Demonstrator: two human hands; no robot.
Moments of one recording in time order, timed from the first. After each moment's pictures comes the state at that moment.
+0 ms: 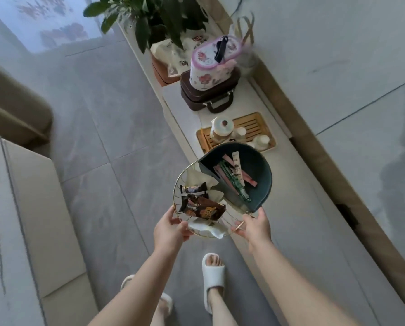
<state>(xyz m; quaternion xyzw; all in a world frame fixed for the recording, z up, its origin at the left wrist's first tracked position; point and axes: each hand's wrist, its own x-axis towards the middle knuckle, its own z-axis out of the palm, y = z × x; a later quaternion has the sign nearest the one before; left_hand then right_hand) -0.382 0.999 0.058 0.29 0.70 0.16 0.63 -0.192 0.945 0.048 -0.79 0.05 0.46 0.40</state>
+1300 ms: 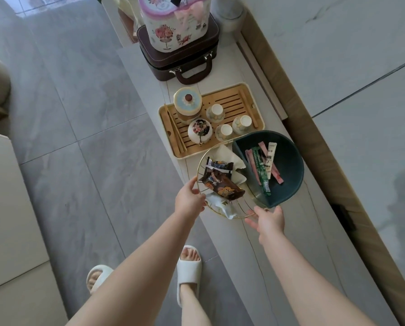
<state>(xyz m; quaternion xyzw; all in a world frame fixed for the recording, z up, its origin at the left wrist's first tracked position) -0.180 1.026 -0.030 0.32 0.69 0.07 0.65 -0.023 0.932 -0.038 -0.83 0.13 0.42 0.35</state>
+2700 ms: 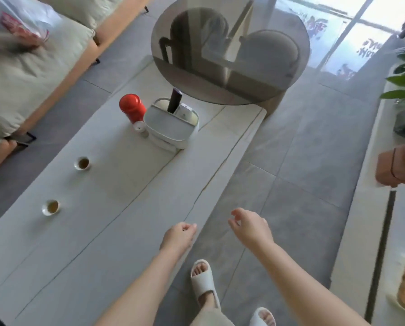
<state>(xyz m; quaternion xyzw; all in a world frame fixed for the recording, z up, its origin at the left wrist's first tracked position) -0.822 0.892 0.079 0.07 0.83 0.21 0.51 -0.681 1.027 0.091 -0.48 -0.80 0.32 -0.17</state>
